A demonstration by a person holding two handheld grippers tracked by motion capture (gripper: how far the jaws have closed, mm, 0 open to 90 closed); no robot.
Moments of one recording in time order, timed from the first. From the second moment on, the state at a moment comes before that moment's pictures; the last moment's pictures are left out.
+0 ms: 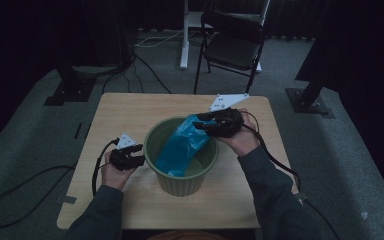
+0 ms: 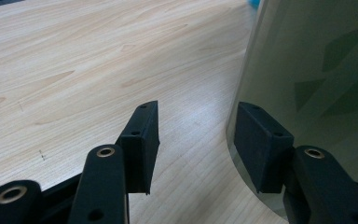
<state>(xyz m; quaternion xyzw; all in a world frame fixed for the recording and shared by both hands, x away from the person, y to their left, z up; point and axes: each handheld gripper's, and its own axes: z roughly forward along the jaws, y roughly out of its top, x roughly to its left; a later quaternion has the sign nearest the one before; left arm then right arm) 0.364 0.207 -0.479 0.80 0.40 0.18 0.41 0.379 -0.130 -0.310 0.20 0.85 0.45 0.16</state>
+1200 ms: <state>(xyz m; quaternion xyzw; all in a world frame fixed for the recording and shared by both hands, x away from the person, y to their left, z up) 0.365 0.208 -0.480 0.80 0.40 0.17 0.42 0.426 -0.232 -0.429 0.33 0.84 0.38 0.18</state>
